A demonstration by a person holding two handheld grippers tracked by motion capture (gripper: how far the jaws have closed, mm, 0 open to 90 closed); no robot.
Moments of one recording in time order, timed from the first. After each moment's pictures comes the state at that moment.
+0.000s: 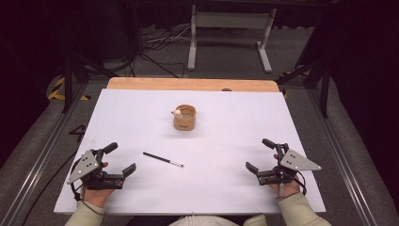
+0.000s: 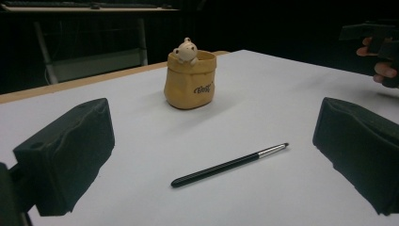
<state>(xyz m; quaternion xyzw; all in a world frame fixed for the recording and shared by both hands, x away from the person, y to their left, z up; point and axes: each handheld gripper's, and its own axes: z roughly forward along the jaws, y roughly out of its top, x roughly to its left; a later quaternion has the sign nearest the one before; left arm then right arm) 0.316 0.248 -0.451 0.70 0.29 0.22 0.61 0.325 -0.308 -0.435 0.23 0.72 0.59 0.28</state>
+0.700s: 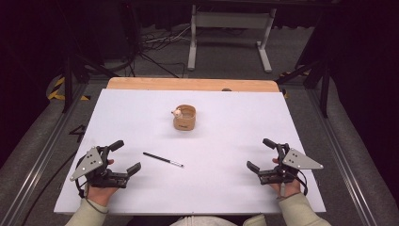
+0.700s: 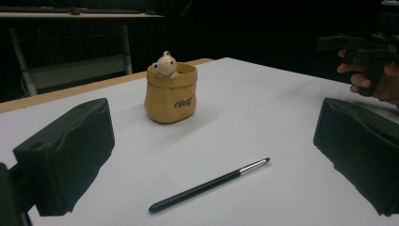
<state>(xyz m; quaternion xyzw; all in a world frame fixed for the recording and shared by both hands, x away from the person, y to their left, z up) 0.323 0.235 -0.437 0.70 0.26 0.20 0.63 0.326 -0.310 -0.434 0.24 0.71 0.61 0.26</state>
